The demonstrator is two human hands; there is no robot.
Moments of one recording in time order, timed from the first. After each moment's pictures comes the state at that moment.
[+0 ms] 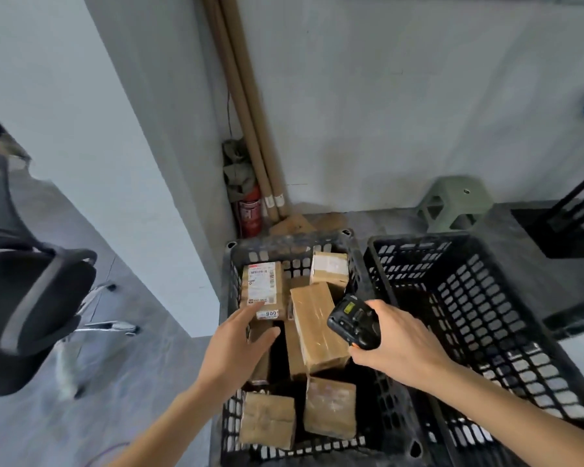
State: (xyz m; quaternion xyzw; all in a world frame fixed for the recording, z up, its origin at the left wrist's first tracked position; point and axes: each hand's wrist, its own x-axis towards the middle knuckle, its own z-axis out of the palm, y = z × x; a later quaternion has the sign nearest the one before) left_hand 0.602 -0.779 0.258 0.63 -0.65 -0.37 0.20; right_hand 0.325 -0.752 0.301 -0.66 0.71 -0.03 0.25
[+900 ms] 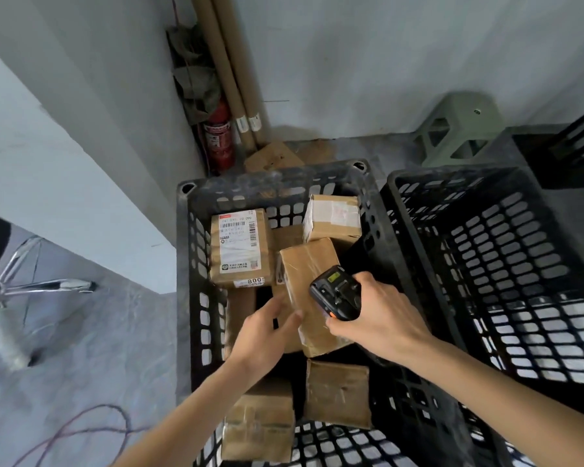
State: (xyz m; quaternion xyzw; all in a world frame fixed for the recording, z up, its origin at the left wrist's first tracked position) left_hand 0.556 -0.829 0.095 0.58 -0.56 -0.57 0.12; right_hand 0.352 -0.819 0.179 -0.57 0.77 0.04 0.30
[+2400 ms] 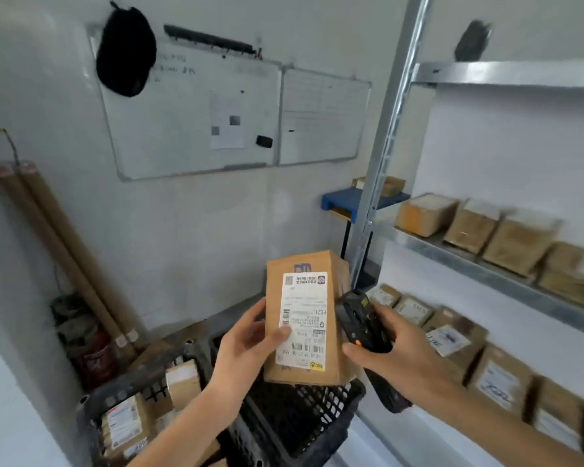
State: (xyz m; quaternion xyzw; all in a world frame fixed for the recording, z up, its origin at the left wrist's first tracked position) left_hand 0.425 -0.629 0.575 0.27 -0.60 -0.68 0.32; right_hand 0.255 -0.456 0.636 -0.43 0.78 -0.43 0.15
